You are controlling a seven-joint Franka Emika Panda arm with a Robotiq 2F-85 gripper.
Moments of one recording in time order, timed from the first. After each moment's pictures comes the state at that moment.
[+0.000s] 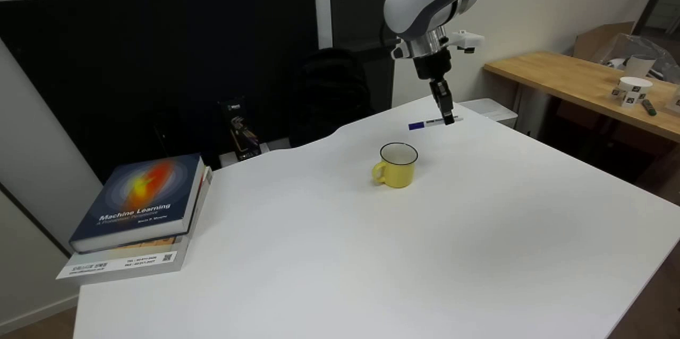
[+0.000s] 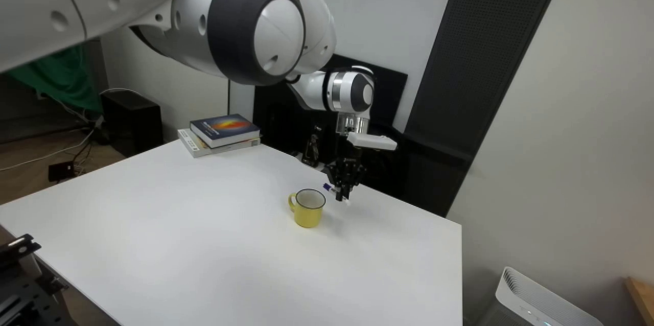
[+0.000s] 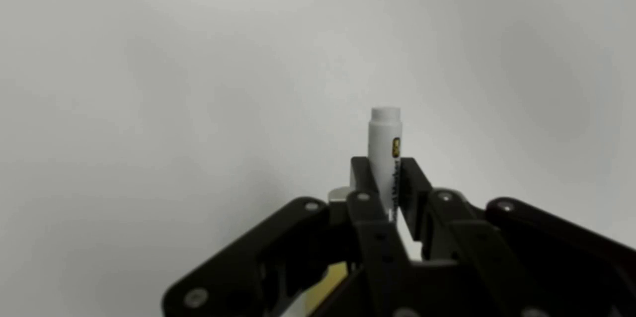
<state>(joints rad) -0.09 1.18 -0.02 -0.94 -0.23 1.79 -0.97</state>
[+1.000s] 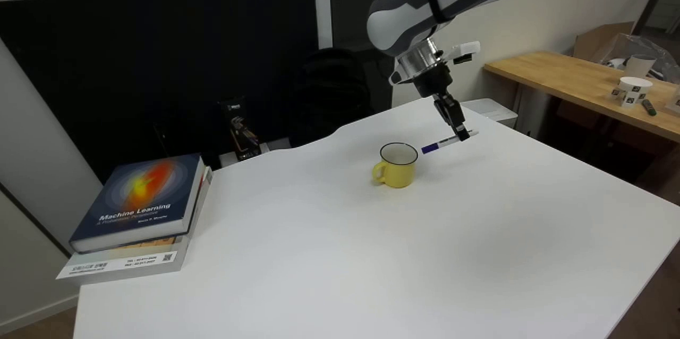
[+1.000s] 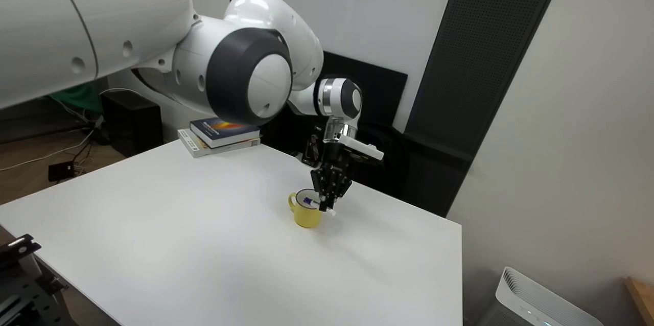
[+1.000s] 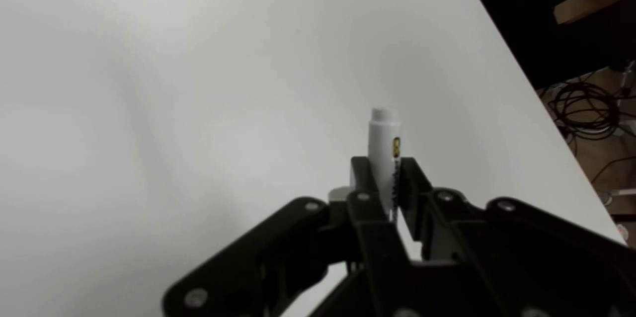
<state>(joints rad) -0.05 1.34 -0.02 -0.71 -0.24 1.43 -1.07</state>
